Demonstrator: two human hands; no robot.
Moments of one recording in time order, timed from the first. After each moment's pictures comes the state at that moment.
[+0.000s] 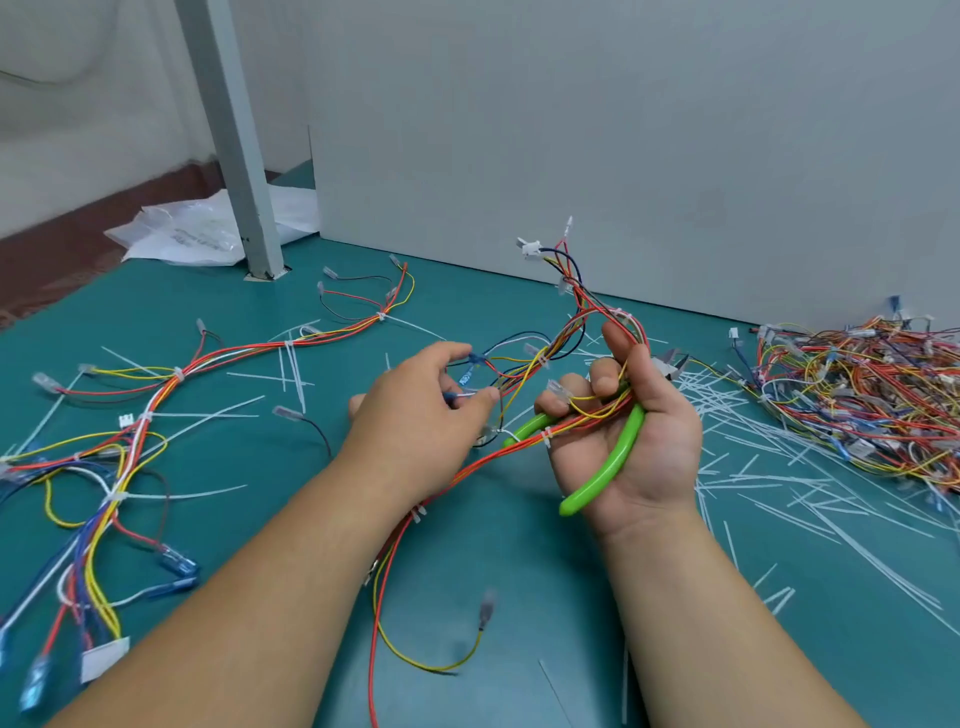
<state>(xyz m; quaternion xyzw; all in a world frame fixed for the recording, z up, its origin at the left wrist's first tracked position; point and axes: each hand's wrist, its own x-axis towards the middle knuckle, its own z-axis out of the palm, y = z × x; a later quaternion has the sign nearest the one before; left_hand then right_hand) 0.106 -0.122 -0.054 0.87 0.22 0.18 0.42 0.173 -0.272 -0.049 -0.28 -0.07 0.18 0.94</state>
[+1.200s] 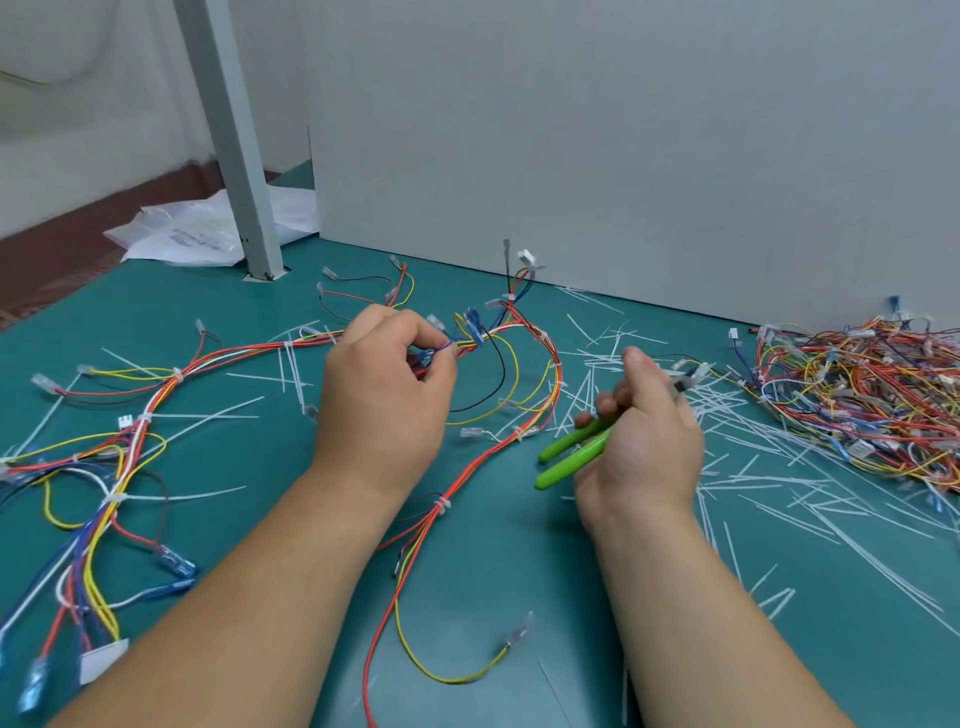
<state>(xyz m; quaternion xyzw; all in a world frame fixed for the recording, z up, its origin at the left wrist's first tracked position) 0.105 -0.112 -0.052 0.80 0.16 0.43 0.38 0.173 -0.265 -0.050 -0.48 0.10 -0.05 0.87</state>
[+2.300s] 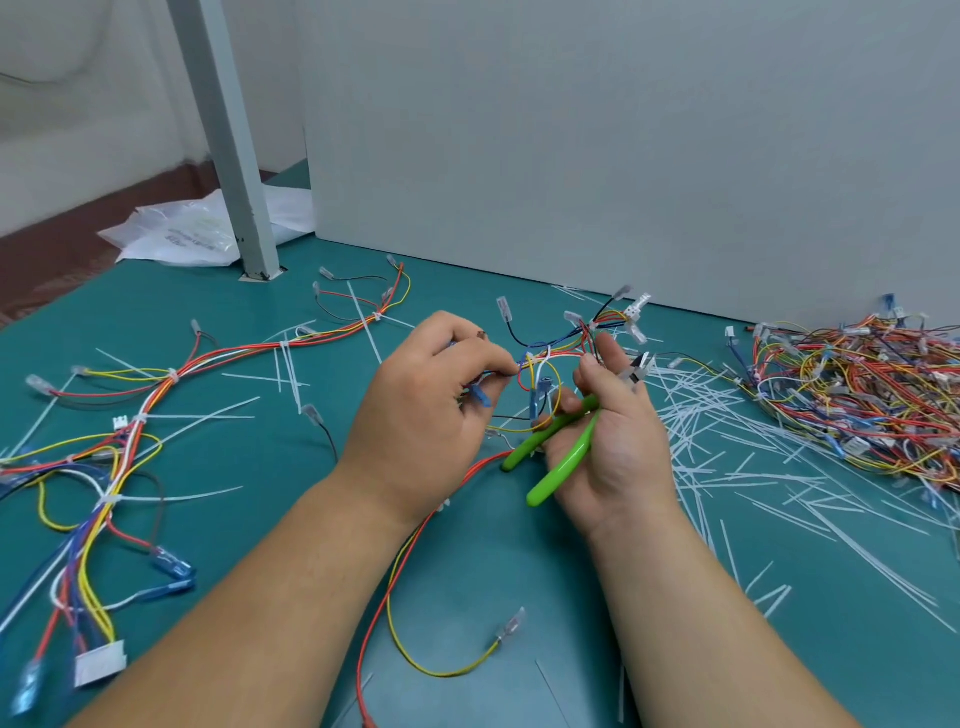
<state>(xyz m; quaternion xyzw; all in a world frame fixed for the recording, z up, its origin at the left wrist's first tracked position) 0.101 -0.130 -0.052 0.84 -0.04 0.43 0.34 0.170 -0.263 -0.050 -0.44 0.02 0.10 0.89</state>
